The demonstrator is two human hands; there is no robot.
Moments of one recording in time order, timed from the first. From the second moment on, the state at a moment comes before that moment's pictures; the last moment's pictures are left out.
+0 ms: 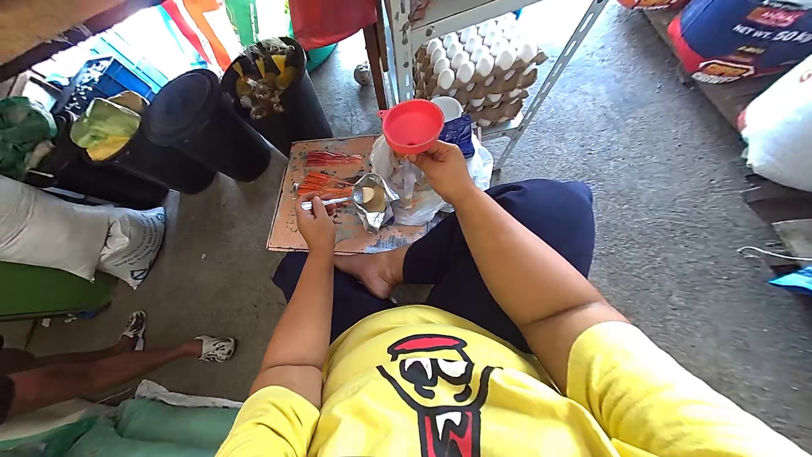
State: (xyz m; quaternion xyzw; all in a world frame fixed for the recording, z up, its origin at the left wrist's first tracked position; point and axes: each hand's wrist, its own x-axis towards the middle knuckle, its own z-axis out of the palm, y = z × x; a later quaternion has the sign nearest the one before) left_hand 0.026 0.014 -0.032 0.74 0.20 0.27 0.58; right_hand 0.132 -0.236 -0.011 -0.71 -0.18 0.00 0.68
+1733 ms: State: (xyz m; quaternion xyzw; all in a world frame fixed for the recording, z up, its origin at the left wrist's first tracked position) left_hand 0.193 -0.072 0.306 0.66 -0.18 0.41 0.61; right_hand 0.244 -0.280 0.210 -0.73 -0.21 -0.07 0.65
